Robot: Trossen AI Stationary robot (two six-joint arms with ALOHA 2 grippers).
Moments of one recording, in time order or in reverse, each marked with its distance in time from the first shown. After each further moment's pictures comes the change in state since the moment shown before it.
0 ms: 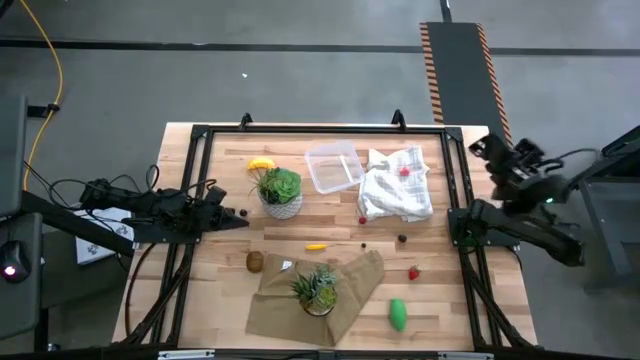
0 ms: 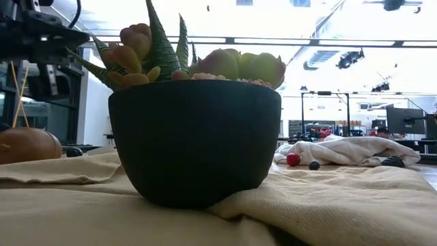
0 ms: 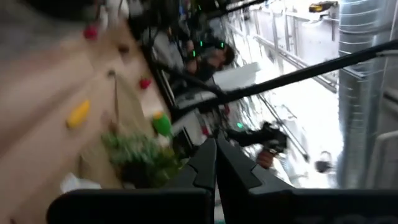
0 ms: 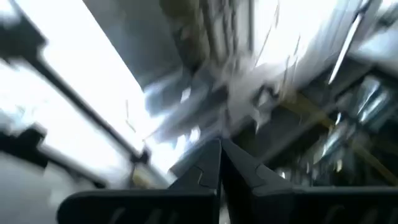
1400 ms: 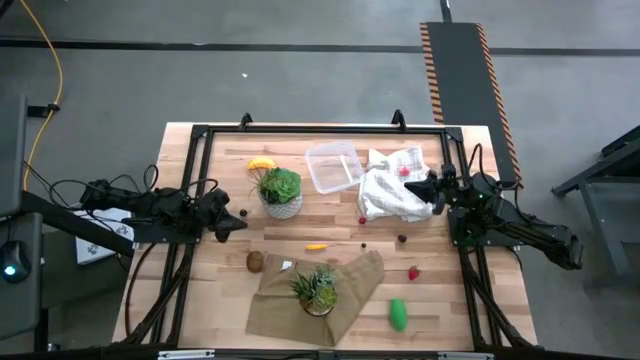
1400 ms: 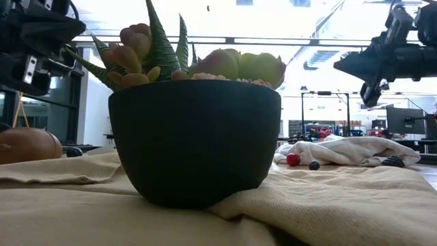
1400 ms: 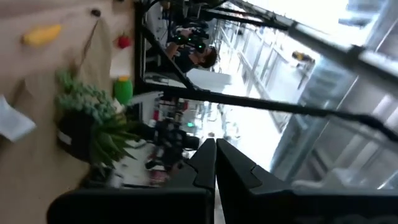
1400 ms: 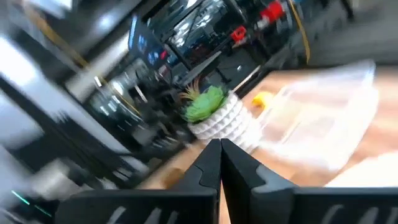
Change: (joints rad) left arm 0.000 -0.011 0.000 0.028 0.077 -0.562; right arm -0.031 -0.057 -0.363 -0.504 -0.307 -0.046
